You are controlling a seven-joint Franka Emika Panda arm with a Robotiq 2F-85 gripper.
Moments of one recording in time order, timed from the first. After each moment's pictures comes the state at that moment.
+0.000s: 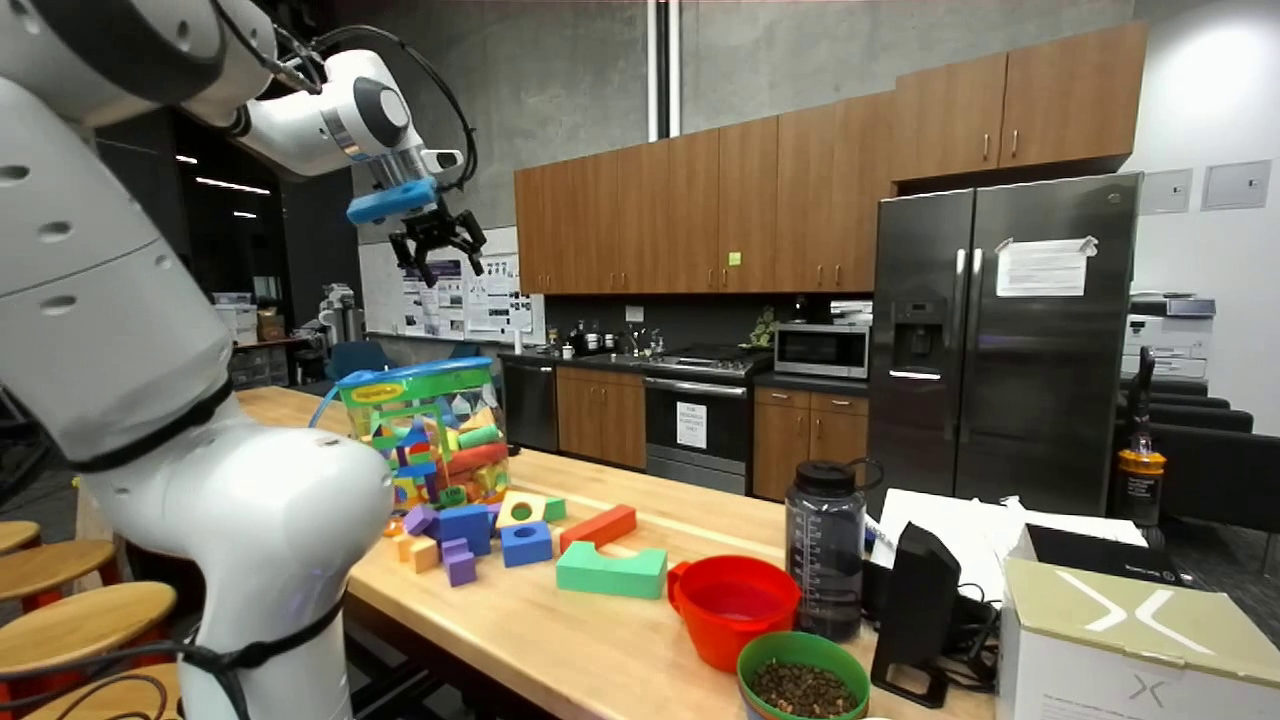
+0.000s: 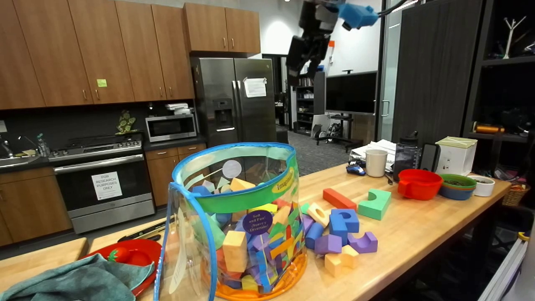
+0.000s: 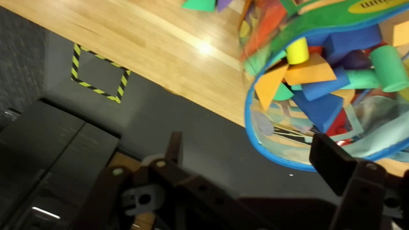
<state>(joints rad) 0.18 -0.45 0.35 -2.03 -0.09 2.00 0.15</state>
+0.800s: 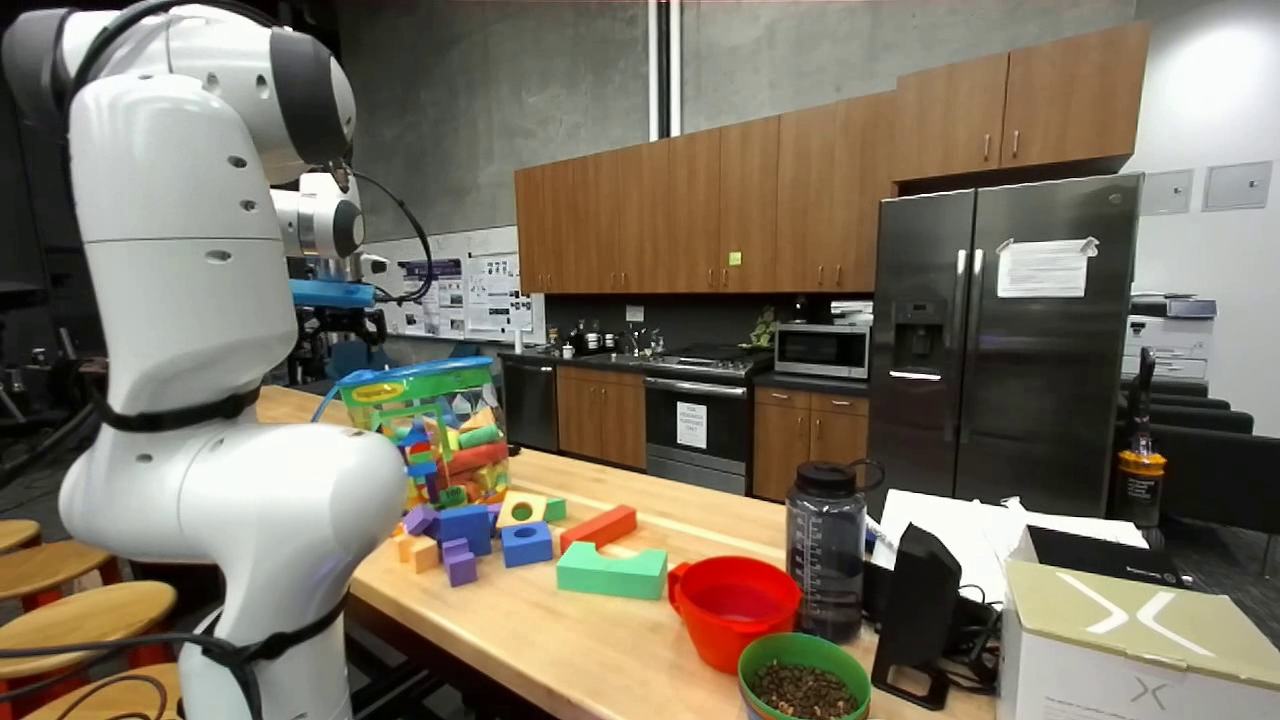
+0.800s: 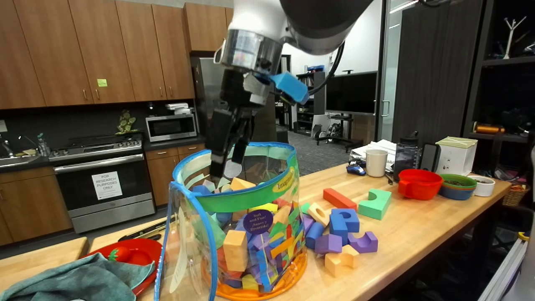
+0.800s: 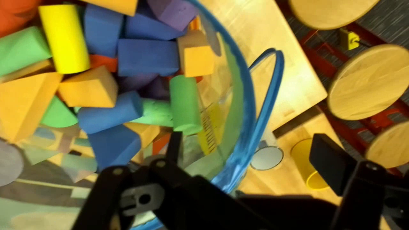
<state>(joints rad) 0.42 -0.08 0.46 -1.98 0.13 2.24 0.05</state>
